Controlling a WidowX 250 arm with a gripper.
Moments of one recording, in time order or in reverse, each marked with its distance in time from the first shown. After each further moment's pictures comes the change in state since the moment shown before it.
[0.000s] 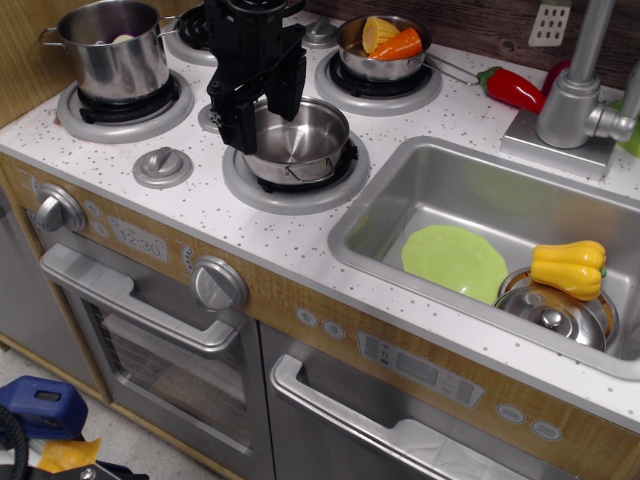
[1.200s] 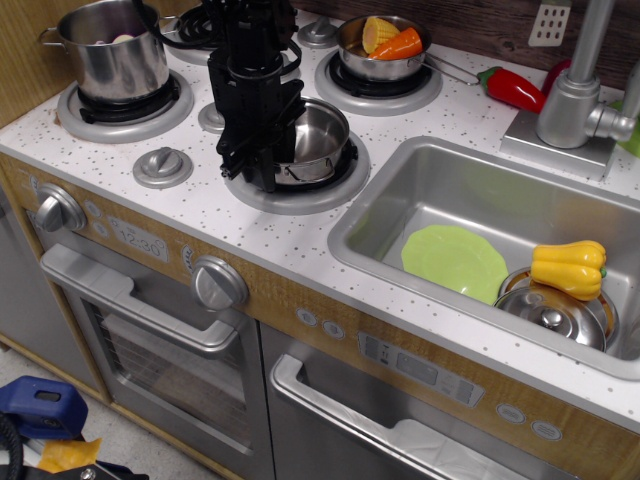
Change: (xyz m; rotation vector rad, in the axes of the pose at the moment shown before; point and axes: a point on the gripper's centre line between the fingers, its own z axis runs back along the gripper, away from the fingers) arm -0.004 0.000 -0.050 -0.021 0.070 0.036
